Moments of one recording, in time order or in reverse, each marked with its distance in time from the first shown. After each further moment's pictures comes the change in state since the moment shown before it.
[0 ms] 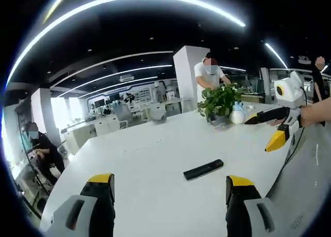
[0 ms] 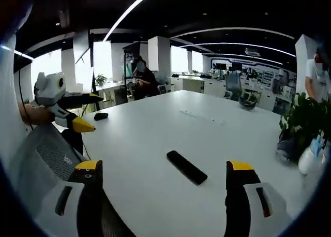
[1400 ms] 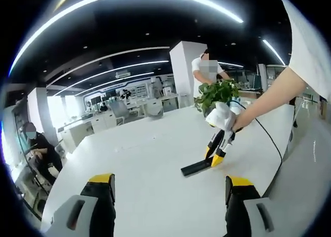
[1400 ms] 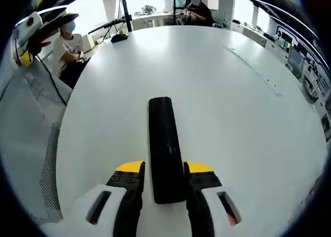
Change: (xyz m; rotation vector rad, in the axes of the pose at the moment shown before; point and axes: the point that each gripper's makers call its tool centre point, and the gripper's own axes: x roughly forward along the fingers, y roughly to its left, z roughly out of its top) left arm 0.009 -0.004 -0.005 0.011 0.040 -0.024; right arm 0.163 -0.062 -0.095 -0.247 0.527 0.477
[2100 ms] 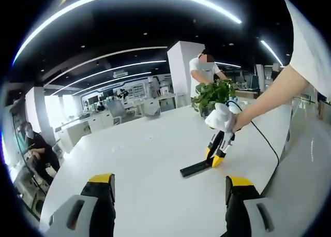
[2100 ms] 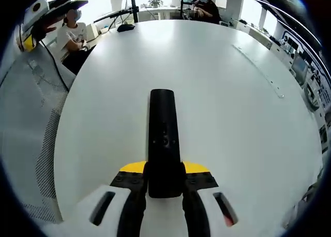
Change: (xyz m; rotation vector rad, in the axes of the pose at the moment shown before) left arm 0.000 -0.005 -0.001 0.000 0.006 -0.028; right arm -0.001 -0.003 -0.022 -0.092 0.110 -0.023
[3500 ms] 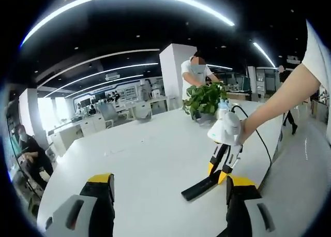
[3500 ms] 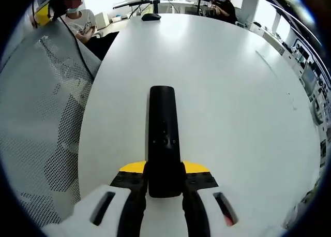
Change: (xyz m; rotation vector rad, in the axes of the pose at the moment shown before) left arm 0.001 -0.014 0.005 0.013 -0.030 -0.072; right arm 0.004 0.081 -0.002 -0.087 0.068 0.043
